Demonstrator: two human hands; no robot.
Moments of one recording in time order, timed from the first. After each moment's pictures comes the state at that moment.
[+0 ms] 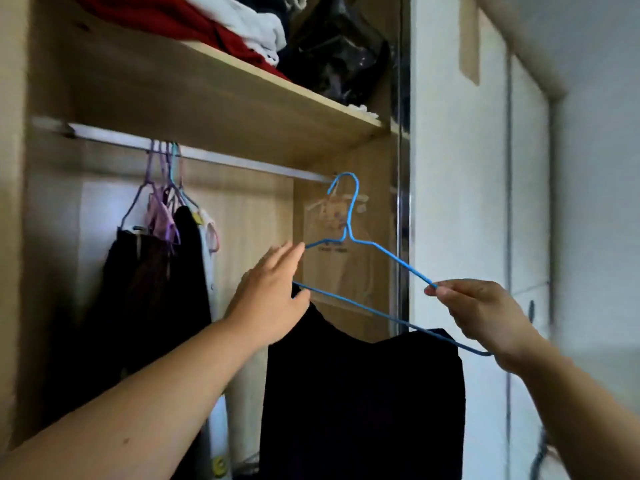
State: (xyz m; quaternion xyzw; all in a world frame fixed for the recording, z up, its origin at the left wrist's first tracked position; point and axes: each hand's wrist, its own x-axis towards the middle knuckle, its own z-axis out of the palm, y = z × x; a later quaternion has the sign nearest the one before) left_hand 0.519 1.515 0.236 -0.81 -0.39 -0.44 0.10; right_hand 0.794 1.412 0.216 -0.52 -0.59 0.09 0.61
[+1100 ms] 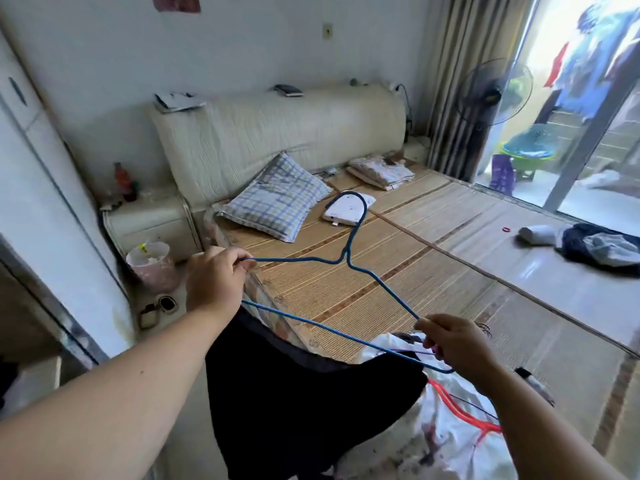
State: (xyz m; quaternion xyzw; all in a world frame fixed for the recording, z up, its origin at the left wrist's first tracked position) left_hand 0.490 1.219 -0.085 -0.92 0.09 -0.25 -0.28; right_hand 0.349 0.886 -0.140 -0.84 0.17 -0.06 0.51
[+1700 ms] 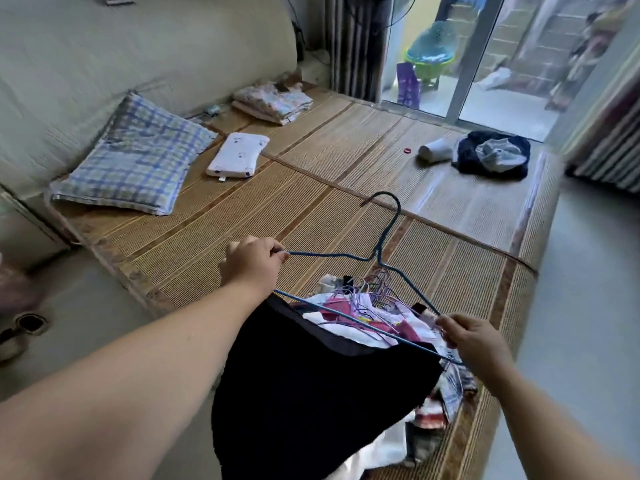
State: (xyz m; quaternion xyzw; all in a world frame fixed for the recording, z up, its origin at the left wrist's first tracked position) left_hand 0.539 0.844 -0.187 -0.96 0.18 0.02 -0.23; right_hand 0.291 0.606 -0.245 -0.75 0.40 -0.08 0.53
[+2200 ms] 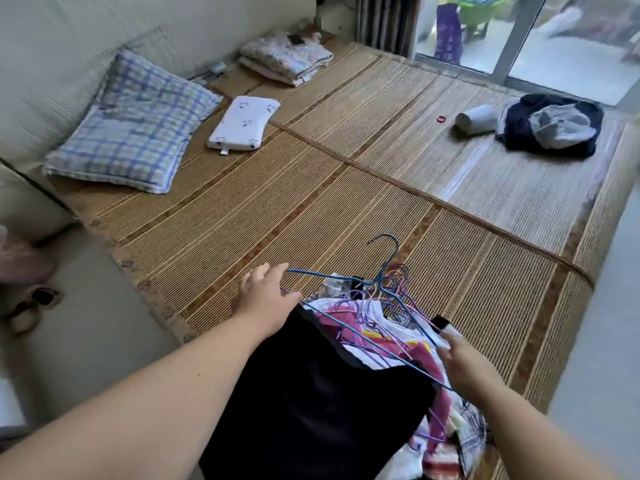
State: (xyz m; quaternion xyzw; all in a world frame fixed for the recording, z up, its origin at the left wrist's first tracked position) left_hand 0.583 0.786 -0.286 -0.97 0.14 0.17 -0.15; right_hand 0.371 0.534 -0.349 -0.83 0.40 0.17 0.36
